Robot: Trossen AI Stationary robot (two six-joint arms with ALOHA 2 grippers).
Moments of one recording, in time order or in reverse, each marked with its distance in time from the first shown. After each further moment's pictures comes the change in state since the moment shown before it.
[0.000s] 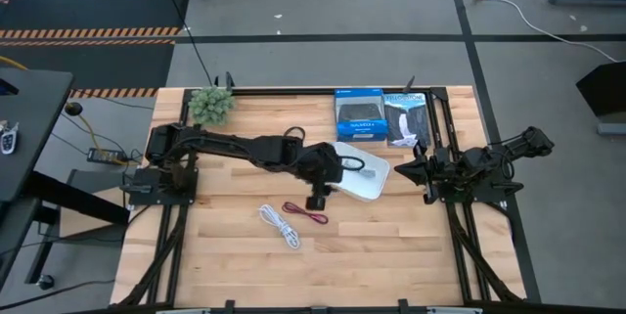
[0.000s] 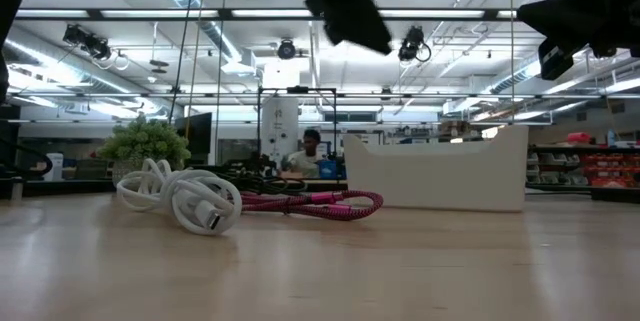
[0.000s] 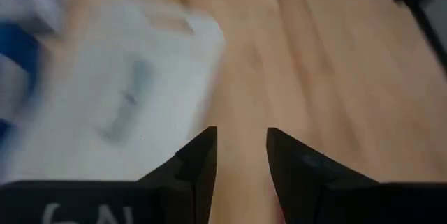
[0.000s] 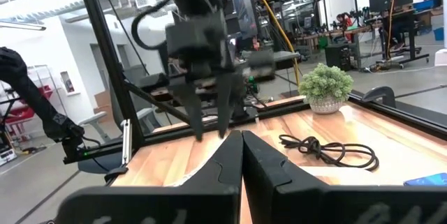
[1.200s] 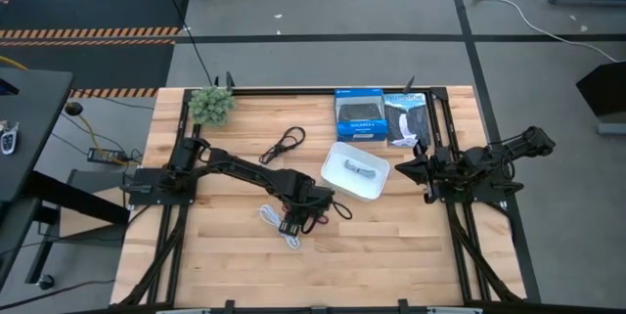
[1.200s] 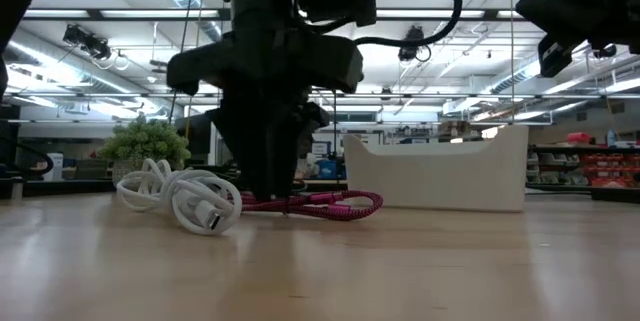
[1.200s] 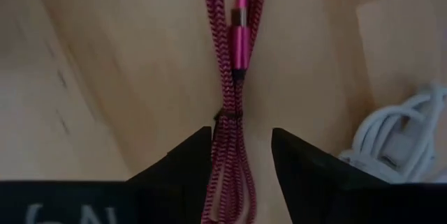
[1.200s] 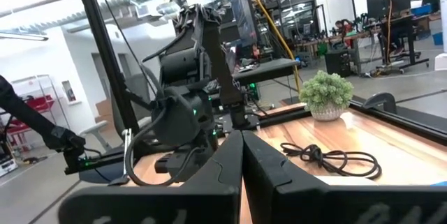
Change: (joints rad) left arm -0.119 0.202 -0.090 -0.250 -0.044 0.082; right arm 0.000 0.019 0.000 0.051 0.005 0.000
